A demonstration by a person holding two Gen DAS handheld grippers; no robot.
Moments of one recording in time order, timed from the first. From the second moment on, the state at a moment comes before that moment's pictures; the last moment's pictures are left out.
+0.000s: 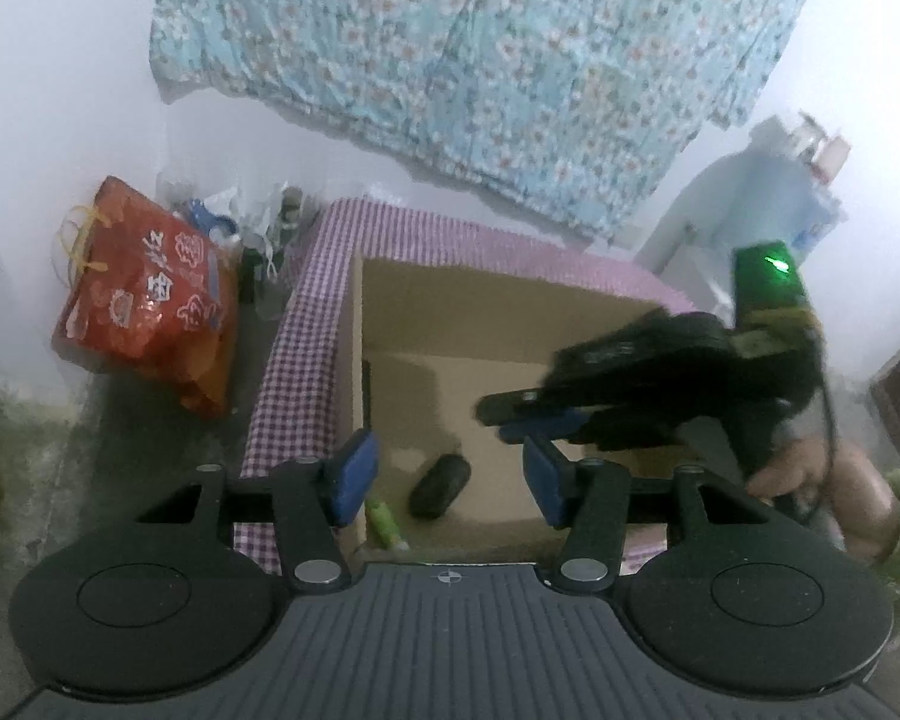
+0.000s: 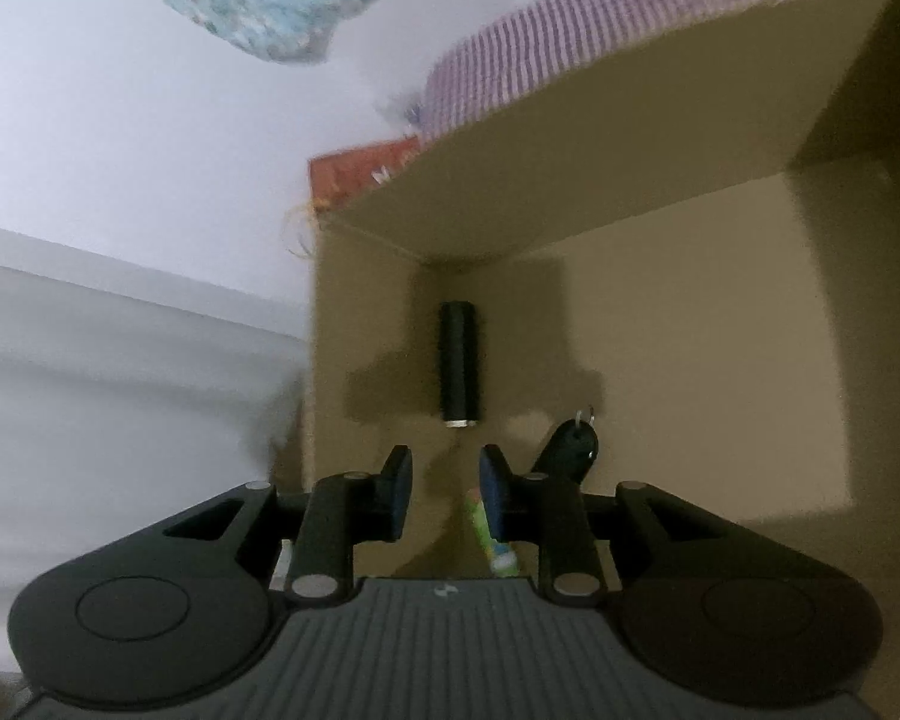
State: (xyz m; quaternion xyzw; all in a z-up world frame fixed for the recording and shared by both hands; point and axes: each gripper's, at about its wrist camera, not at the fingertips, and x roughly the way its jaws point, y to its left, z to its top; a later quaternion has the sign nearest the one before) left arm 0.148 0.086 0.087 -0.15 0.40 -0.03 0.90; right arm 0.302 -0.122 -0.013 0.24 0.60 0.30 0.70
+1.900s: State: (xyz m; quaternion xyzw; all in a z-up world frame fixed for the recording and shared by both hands) left arm 0.036 0.002 0.041 -0.13 0.37 -0.08 0.91; right arm 0.047 -0.274 0.036 0.04 0.38 0.08 0.92
